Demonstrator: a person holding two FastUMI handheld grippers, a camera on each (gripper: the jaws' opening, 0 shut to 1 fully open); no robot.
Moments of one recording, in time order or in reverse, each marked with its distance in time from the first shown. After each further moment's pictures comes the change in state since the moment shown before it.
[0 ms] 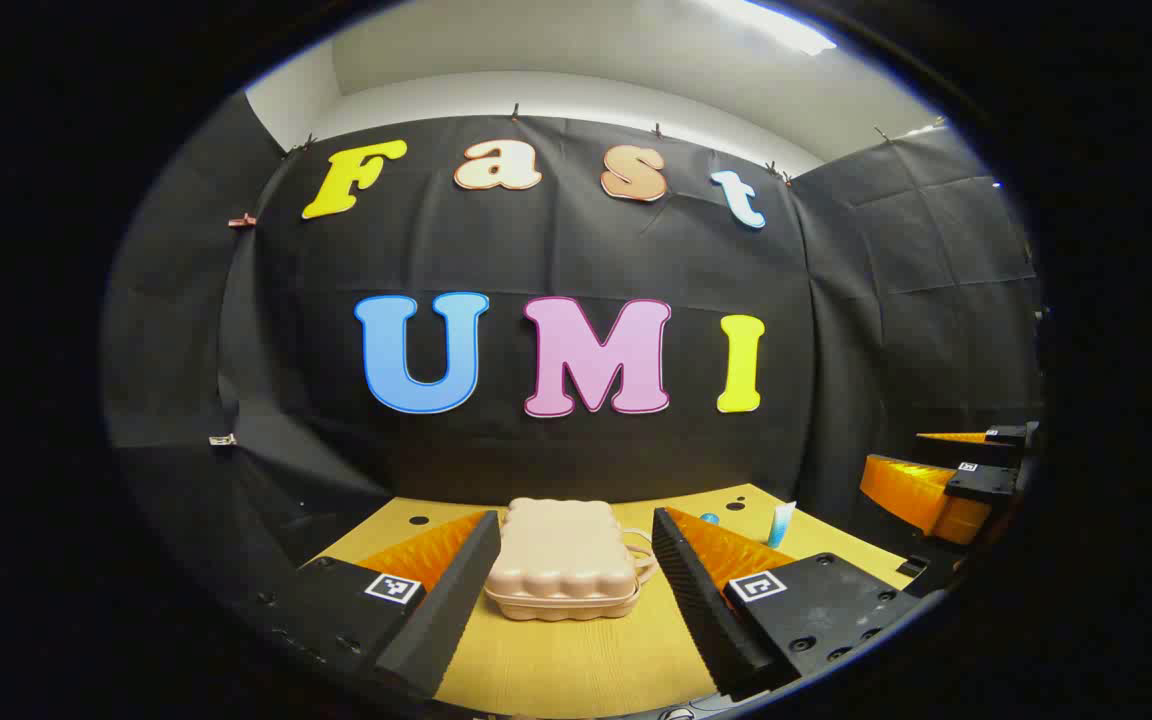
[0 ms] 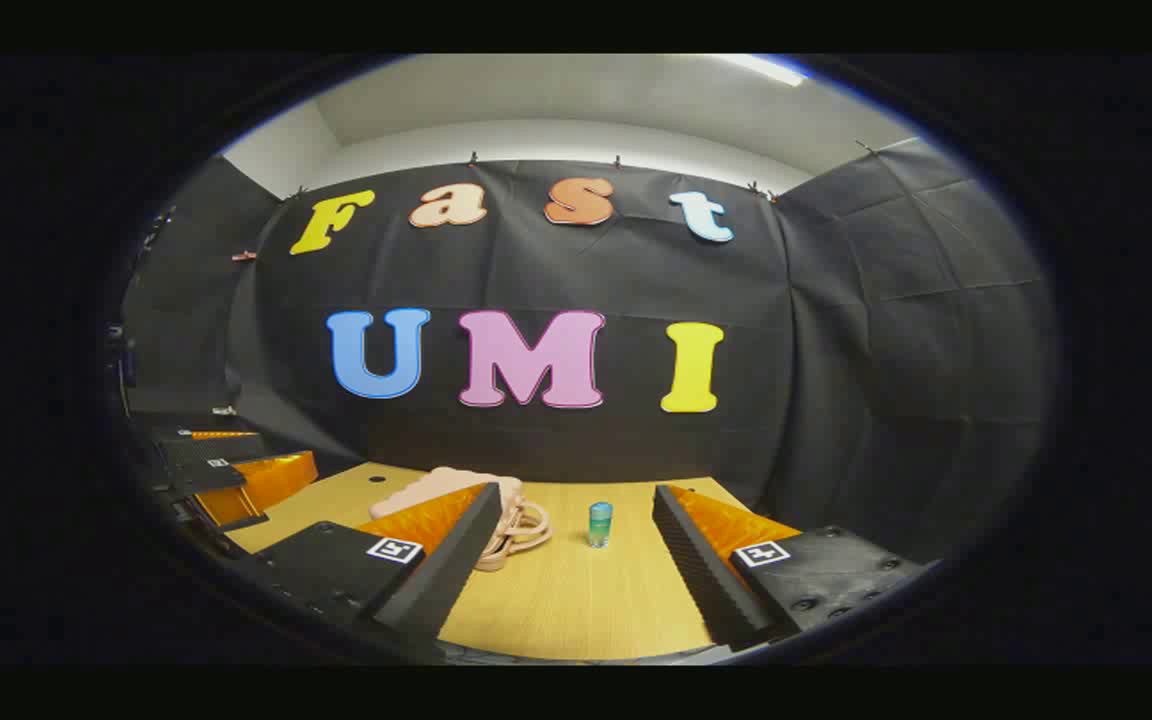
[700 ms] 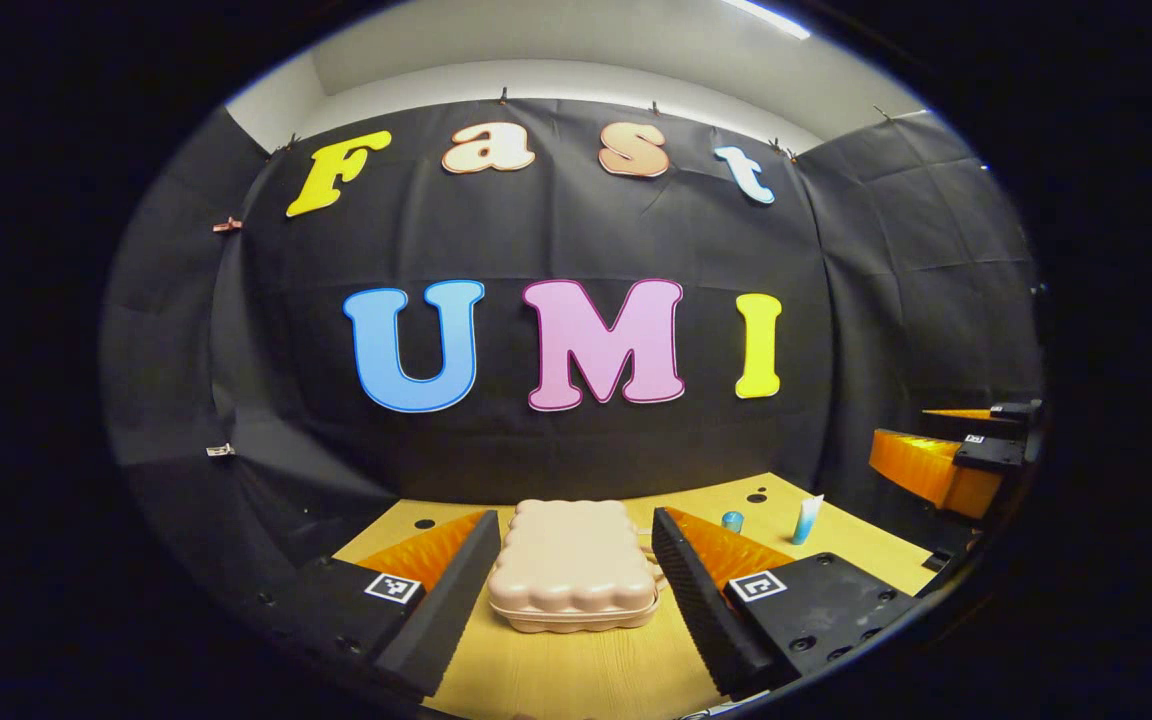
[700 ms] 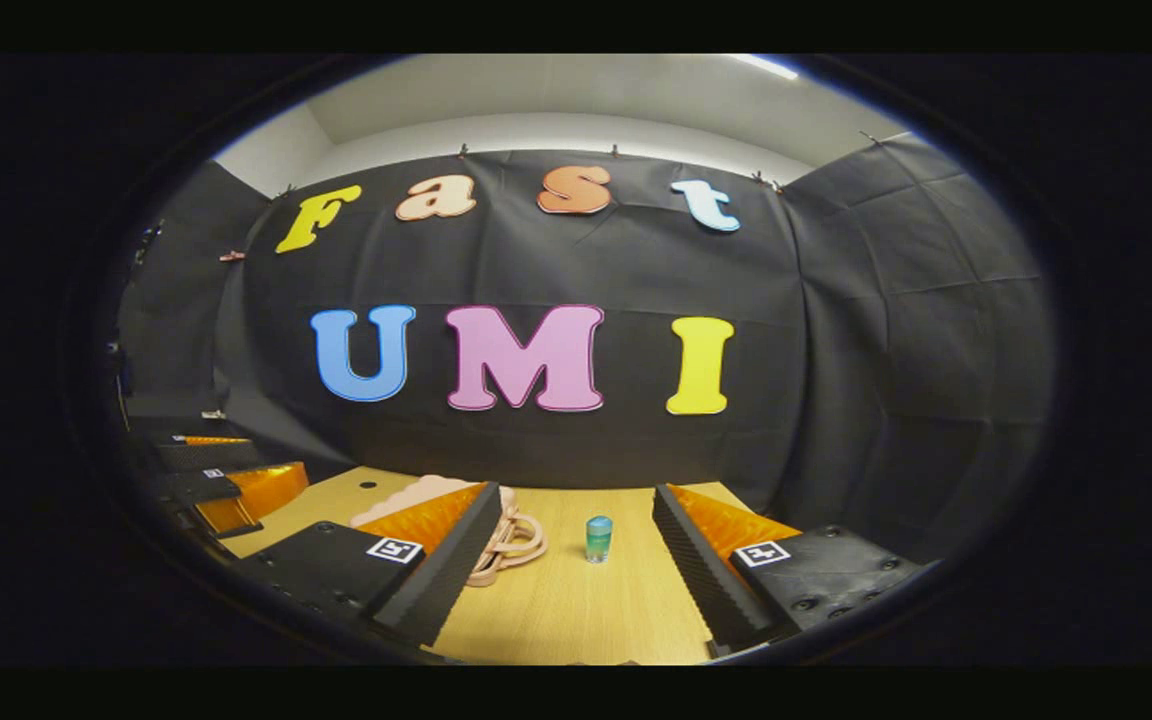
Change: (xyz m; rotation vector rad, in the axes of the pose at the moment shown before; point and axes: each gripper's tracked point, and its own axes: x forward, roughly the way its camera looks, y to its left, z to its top) left arm 0.054 0.004 -0.003 0.037 0.037 0.037; right arm 0.066 -0.008 -0.002 0.012 0.016 0.017
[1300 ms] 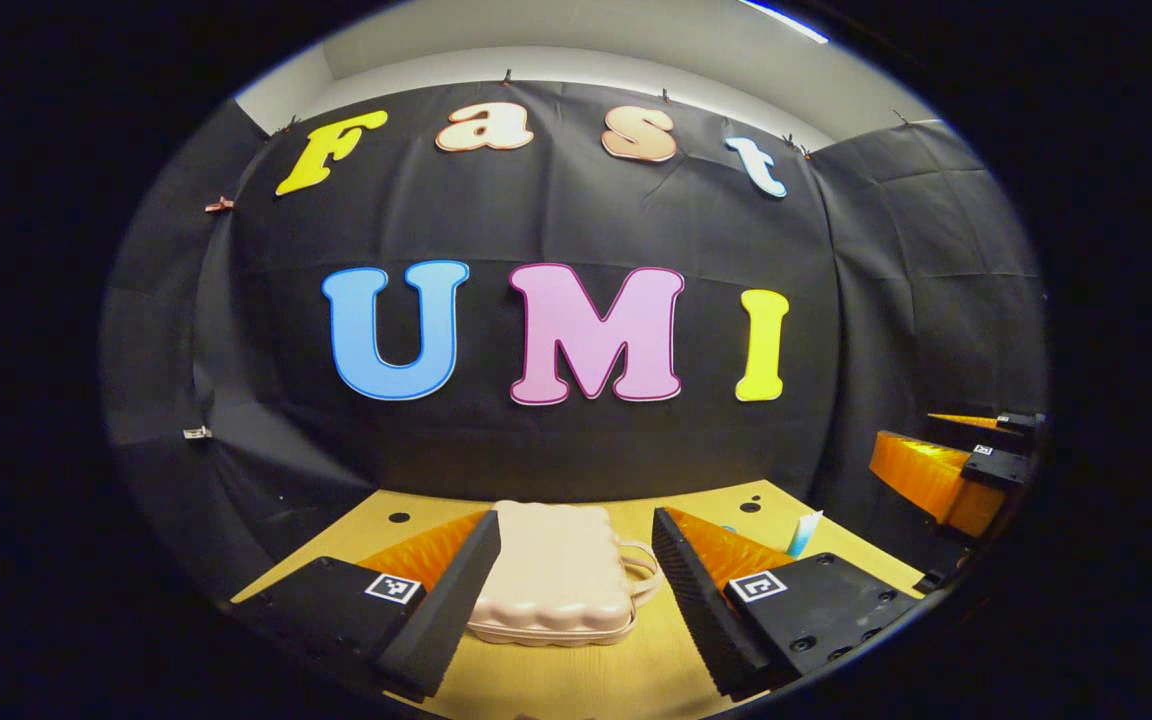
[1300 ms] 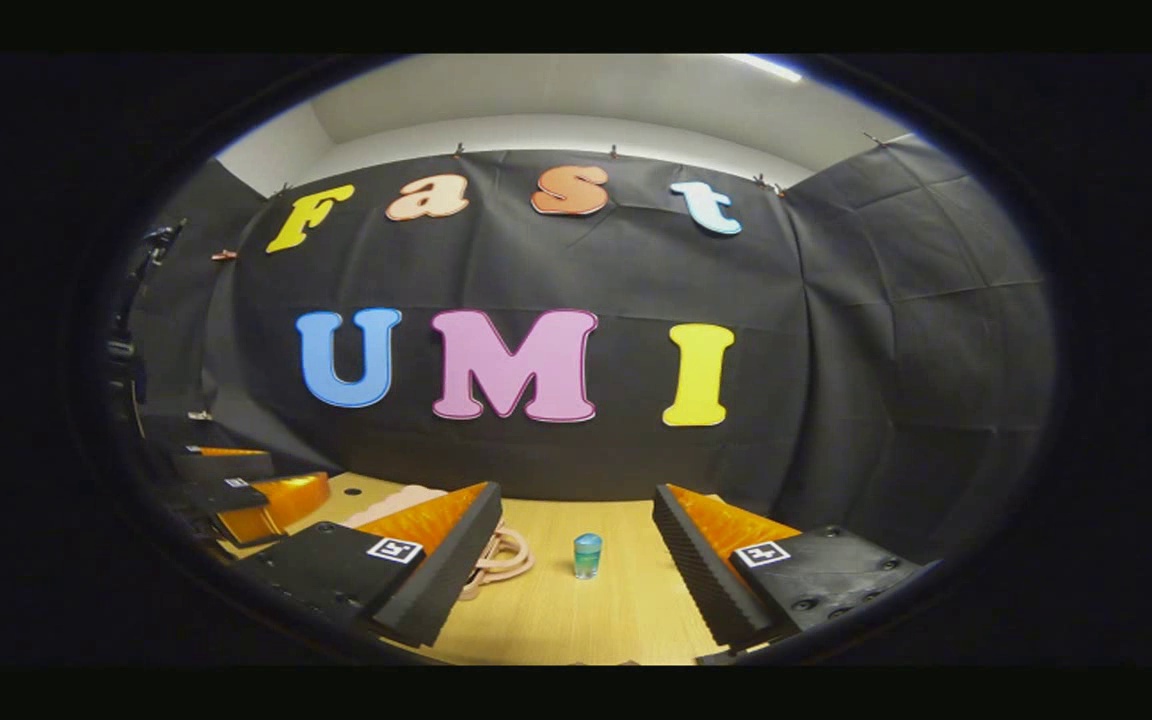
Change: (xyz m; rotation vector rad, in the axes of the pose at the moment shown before) left arm 0.070 -0.044 -0.010 -0.049 0.054 -0.032; right arm 0.043 -0.022 0.004 -0.001 -0.019 -0.019
